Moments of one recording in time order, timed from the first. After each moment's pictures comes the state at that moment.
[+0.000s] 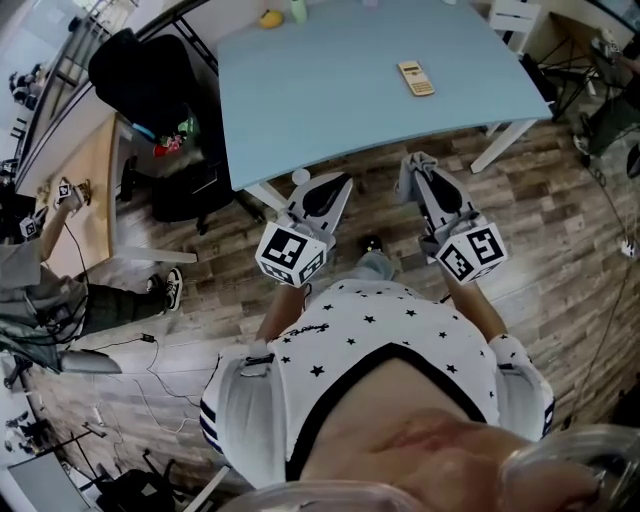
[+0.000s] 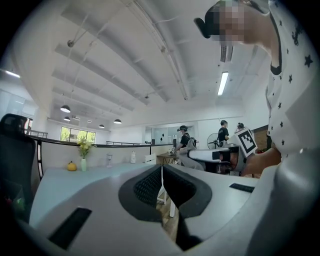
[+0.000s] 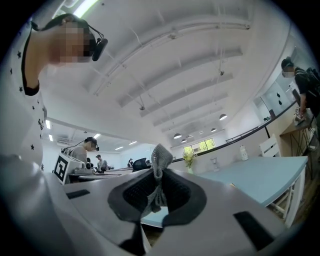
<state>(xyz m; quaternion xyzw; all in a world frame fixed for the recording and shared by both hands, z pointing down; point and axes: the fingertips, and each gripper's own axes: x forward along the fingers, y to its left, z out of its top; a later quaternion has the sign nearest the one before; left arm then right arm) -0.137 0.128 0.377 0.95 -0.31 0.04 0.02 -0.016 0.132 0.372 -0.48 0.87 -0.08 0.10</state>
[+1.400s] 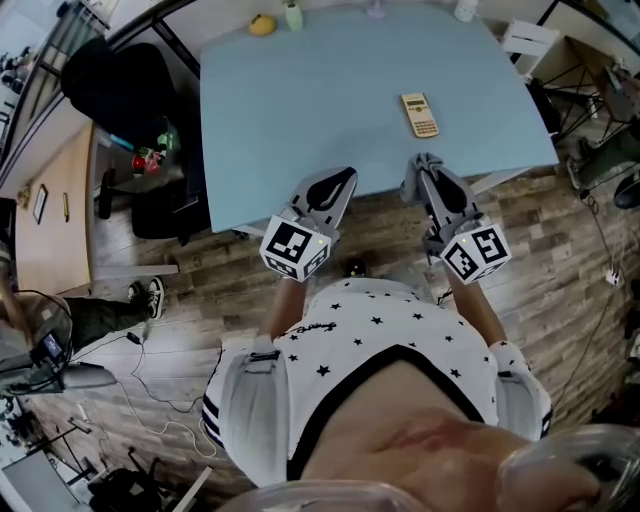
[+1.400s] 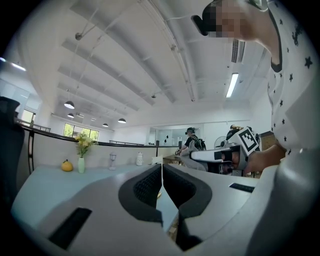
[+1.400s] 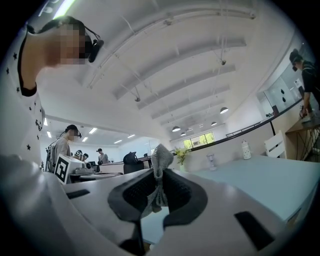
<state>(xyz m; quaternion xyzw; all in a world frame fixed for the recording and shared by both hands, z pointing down) -0.099 -0.034 0.397 0.94 -0.33 0.02 0.04 0.025 -0.030 0.389 -0.47 0.88 -0.10 0.06</state>
